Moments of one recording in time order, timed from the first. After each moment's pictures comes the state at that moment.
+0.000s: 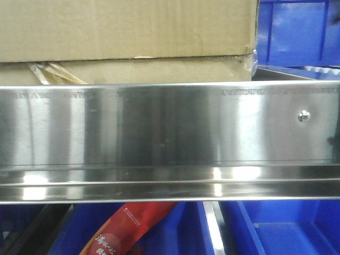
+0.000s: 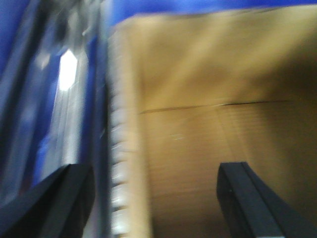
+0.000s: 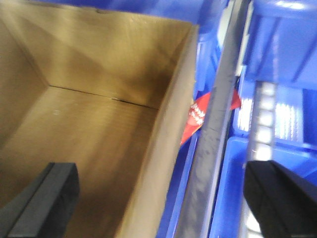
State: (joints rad) left arm -0.23 1.54 -1.93 0.21 1.23 -0.24; right arm 0.44 1.65 -2.09 0.07 1.23 0.10
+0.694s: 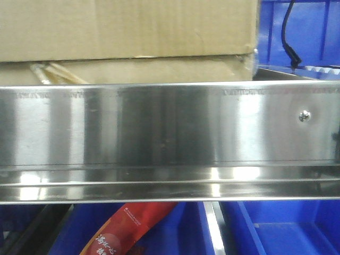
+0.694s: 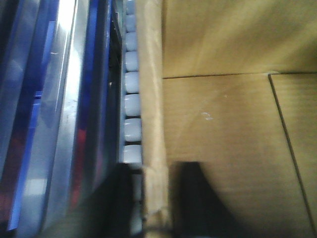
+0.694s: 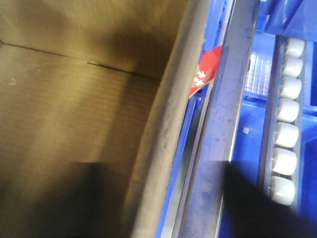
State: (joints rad) left arm -0.19 1.72 -1.93 0.17 1.23 -0.21; right arm 0.44 1.83 -2.09 0.08 1.23 0.11
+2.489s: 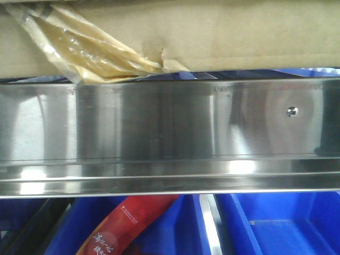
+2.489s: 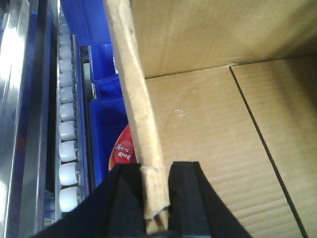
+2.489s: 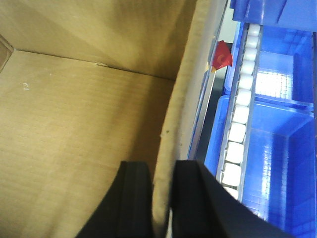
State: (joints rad) left arm -0.56 1.23 -1.63 0.30 1.25 -0.43; right arm 0.45 1.24 -1.67 0.06 1.23 0.11
